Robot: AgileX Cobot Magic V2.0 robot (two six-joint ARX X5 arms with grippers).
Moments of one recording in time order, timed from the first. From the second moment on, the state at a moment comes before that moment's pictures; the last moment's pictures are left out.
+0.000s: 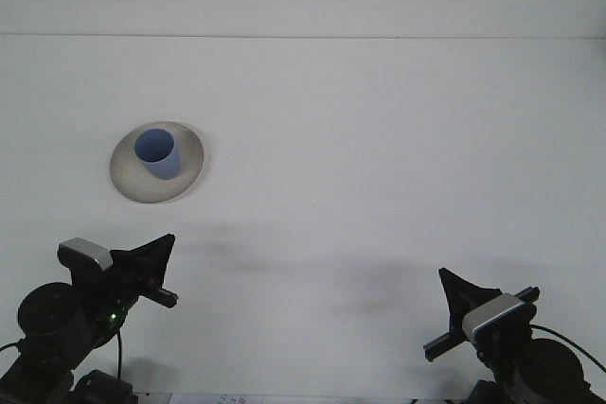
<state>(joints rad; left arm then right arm) -0.33 0.43 0.69 -0.35 0.16 -0.28 0.85 0.25 0.67 -0.70 0.37 0.09</state>
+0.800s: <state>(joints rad) -0.04 0.00 0.03 0.01 -0.08 0.03 0.85 0.25 0.67 -0.70 0.37 0.09</state>
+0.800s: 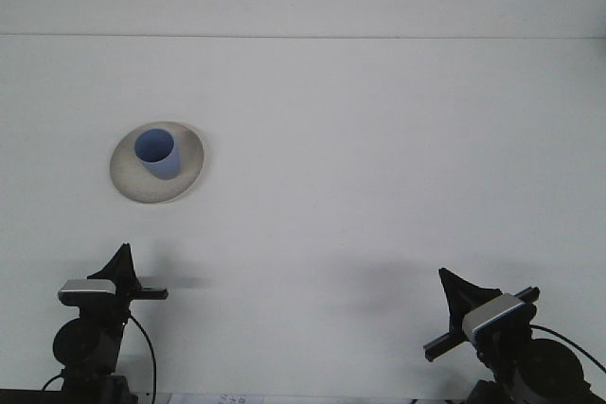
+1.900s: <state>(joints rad) -0.04 0.00 0.03 0.02 -0.08 0.01 0.70 0.25 0.63 -0.61 0.36 0.05</state>
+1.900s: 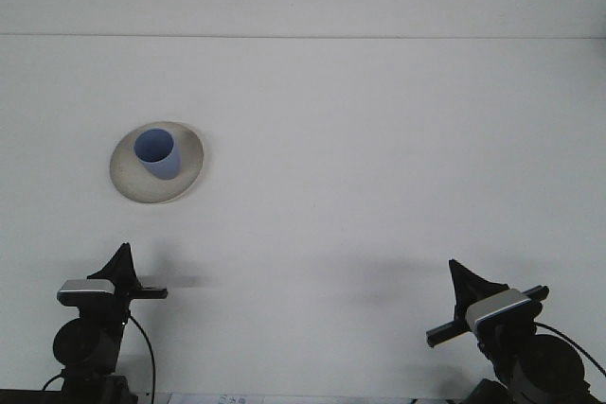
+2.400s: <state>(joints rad) -0.04 0.00 0.03 0.02 -0.08 0.01 -0.03 0.02 0.05 -0.12 -0.10 0.02</state>
